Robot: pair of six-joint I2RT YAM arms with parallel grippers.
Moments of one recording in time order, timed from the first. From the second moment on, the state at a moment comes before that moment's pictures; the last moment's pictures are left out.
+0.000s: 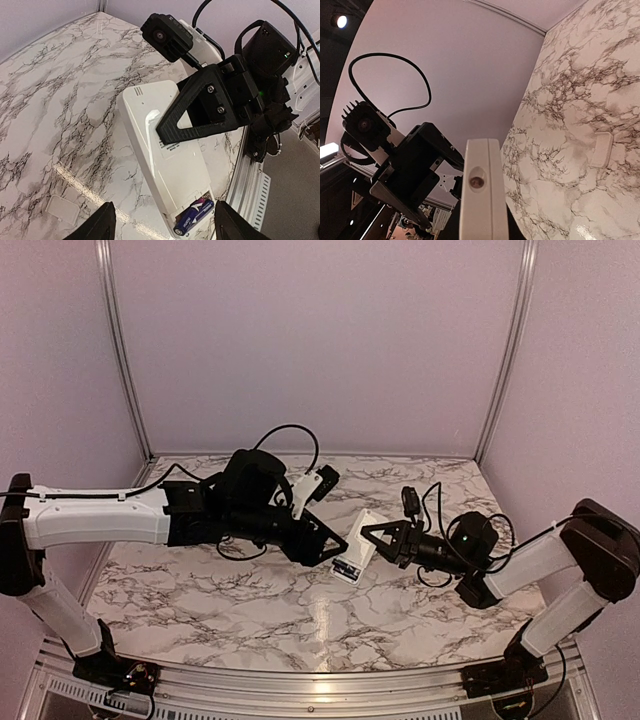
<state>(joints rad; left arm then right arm) -1.06 1.59 1.21 -0.17 0.19 -0.25 0.66 1.51 0.35 1.28 -0.57 1.23</state>
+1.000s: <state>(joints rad) -1.11 1.65 1.24 -0.25 0.09 -0.25 0.65 1.51 0.32 1.20 -0.49 1.25</state>
